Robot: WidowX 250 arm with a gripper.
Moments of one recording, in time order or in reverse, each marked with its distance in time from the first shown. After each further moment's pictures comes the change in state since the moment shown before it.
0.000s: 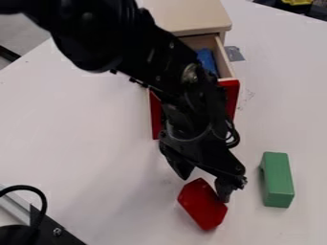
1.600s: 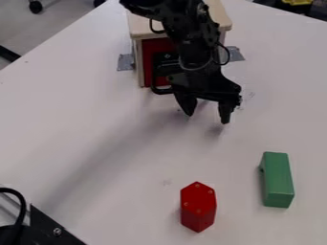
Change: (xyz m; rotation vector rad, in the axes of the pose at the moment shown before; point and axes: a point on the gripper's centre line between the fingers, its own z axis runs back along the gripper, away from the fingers) arm 0.104 0.080 -0.035 0.066 -0.038 0.201
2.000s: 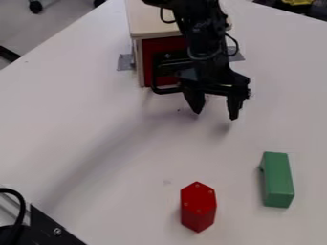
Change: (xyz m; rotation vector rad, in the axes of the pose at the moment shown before) arm 0.007 -0.006 0.003 -0.045 0.101 0.022
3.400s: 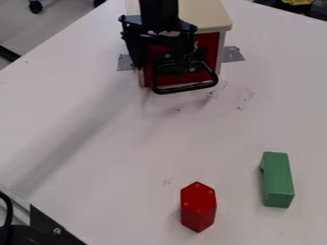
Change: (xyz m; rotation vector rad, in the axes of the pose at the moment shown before) arm -0.010 0.054 0.082 0.134 0.154 0.011
